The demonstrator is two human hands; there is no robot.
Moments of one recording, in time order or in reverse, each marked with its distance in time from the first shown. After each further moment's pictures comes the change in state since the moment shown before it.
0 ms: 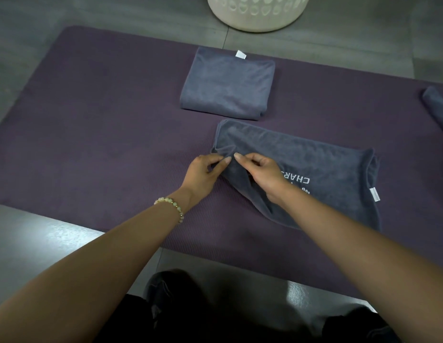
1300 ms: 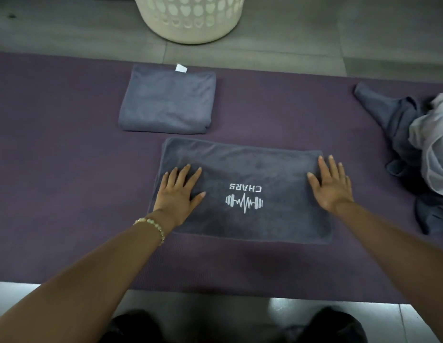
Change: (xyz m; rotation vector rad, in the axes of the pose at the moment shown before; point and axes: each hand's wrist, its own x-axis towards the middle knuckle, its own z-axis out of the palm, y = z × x) left_hand 0.031 -0.027 0.058 1.108 -0.337 0.028; right_hand -0.015 0.052 -0.247 -1.147 0.411 0.209
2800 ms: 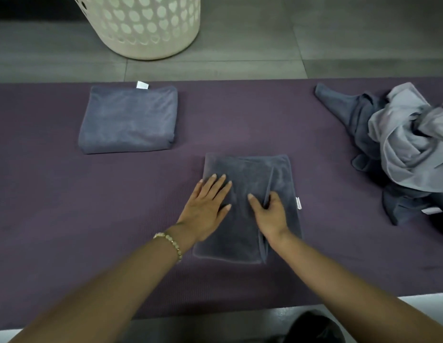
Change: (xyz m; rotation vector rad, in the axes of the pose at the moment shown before) left_hand 0.023 0.111 -0.019 -0.071 0.034 0.388; right_hand -0.061 -0.061 0.033 1.192 0.088 0.166
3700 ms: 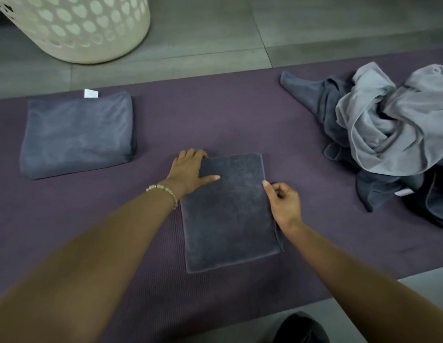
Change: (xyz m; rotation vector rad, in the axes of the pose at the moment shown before) left_hand 0.124 -0.008 -0.031 -0.193 -0.066 -0.131; right_hand 0.065 0.023 -0.077 -0.090 0.212 0.000
